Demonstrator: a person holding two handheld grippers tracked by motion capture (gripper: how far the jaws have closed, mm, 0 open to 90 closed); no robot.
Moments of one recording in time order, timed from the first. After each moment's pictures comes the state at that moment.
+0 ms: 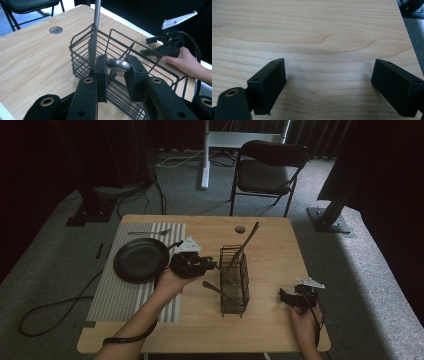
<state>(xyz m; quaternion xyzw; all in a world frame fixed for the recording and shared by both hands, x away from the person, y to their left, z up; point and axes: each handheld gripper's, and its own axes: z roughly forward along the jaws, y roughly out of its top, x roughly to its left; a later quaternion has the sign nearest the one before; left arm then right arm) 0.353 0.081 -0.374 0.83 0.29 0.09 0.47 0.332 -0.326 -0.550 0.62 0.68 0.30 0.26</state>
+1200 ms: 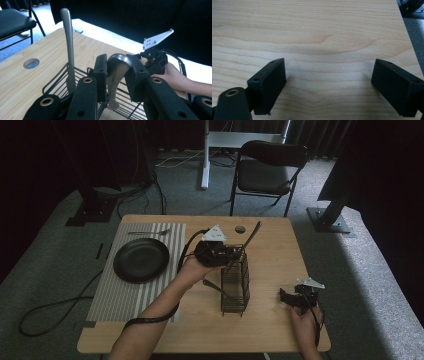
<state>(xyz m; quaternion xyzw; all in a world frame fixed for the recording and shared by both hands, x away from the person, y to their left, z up) 0.380 0.023 -0.357 0.83 0.21 0.07 0.51 0.332 -0.326 -0.550 0.62 0.68 0.30 0.26</state>
